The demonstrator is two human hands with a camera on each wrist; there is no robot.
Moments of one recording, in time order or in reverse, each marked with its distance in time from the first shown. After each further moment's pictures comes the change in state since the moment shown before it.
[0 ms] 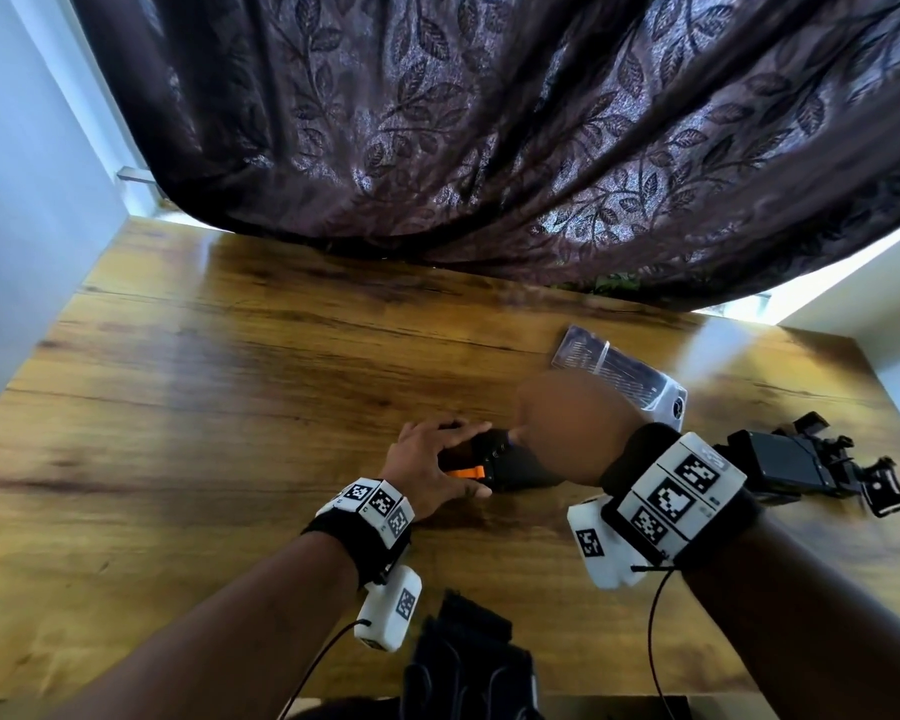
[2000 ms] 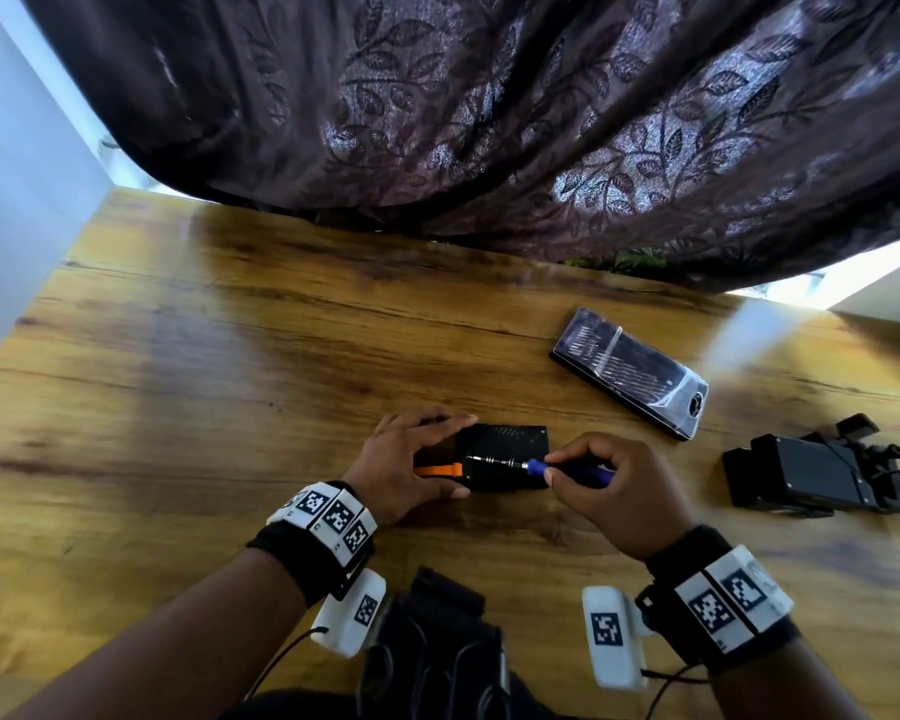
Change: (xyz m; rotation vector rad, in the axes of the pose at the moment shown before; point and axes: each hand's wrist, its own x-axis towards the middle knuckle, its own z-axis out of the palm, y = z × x) left_hand -0.003 0.003 -0.005 0.114 -0.074 -0.022; right_hand -0.037 0.084 0.098 0.790 0.289 0.166
